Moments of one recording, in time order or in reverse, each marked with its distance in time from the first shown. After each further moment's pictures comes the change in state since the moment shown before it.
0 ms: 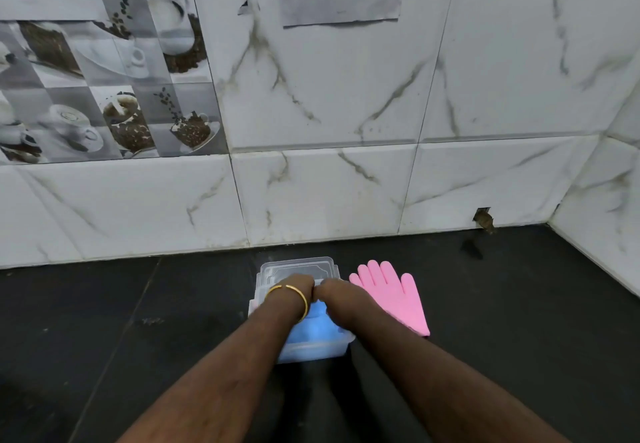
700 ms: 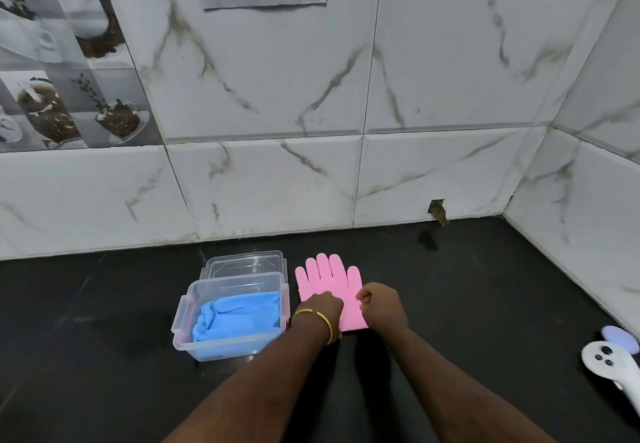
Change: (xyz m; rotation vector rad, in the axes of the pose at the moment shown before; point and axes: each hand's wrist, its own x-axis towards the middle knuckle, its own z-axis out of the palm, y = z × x) left_hand 0.032 0.160 0.079 0.067 0.005 0.124; right_hand -0.093 0.163 0.029 0.472 0.331 0.567
